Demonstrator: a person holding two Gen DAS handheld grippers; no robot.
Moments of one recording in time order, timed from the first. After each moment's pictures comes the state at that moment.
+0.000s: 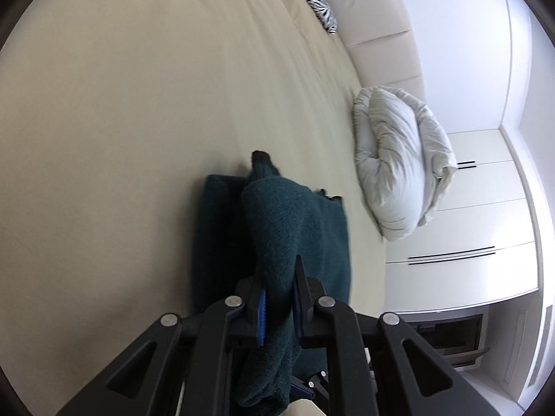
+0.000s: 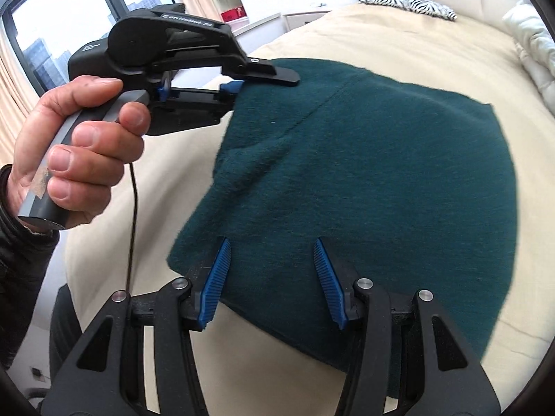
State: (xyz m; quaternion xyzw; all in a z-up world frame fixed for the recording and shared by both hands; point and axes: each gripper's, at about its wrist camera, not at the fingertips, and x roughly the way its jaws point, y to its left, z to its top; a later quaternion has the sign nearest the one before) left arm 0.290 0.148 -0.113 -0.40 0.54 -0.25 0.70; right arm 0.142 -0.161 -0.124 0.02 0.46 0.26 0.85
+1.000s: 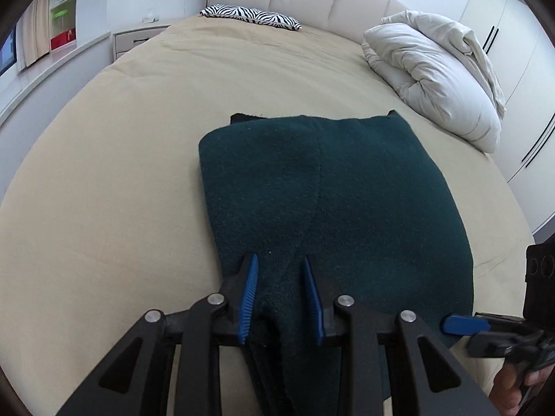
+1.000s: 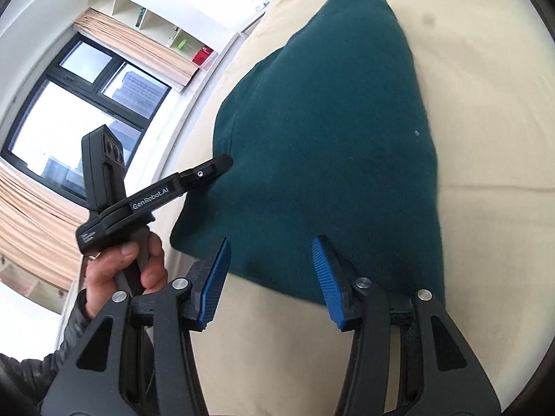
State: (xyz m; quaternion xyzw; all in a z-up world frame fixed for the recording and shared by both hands) left arm 0.203 0.079 -0.092 -0.05 0.47 -0.17 0.86; right arm 0.120 -0.365 -0.184 0.29 0.47 0.27 0.79
